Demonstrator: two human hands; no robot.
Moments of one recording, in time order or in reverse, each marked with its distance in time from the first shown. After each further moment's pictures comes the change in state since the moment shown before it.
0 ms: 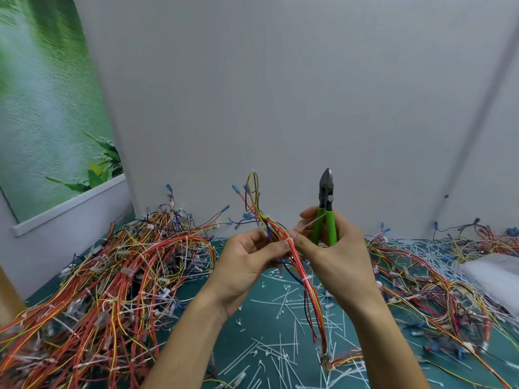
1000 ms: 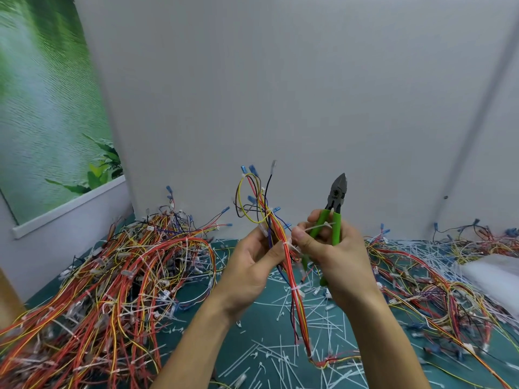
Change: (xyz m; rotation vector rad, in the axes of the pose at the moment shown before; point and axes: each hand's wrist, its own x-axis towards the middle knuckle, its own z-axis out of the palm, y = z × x) left_hand -0.006 -0.002 0.009 0.074 -0.052 0.114; right_hand 0.008 0.013 0.000 0.308 0.020 0.115
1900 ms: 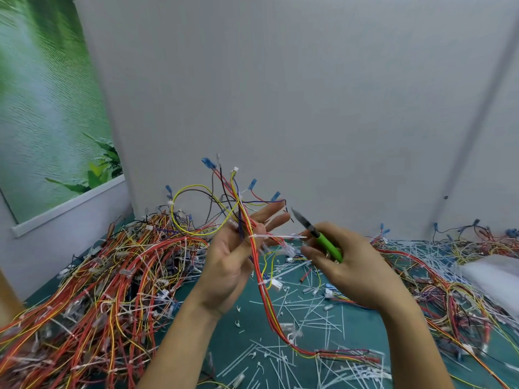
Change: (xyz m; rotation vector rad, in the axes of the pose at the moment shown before) left_hand 0.001 0.013 -0.015 -0.250 -0.104 0.227; right_hand 0.008 -0.004 -0.047 -0.795 -0.343 -0.186
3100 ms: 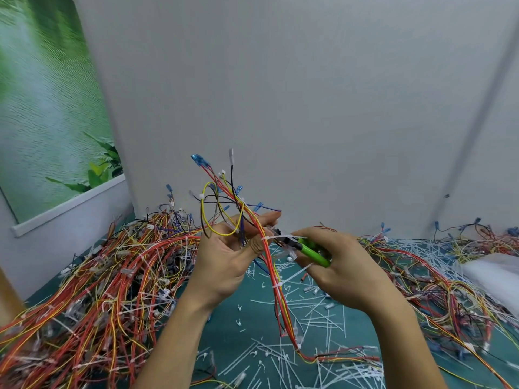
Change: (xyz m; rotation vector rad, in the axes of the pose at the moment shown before) left_hand 0.000 0.002 -0.014 0.426 0.107 0.057; right_hand 0.000 -0.011 0.010 -0.177 -0.042 -0.085
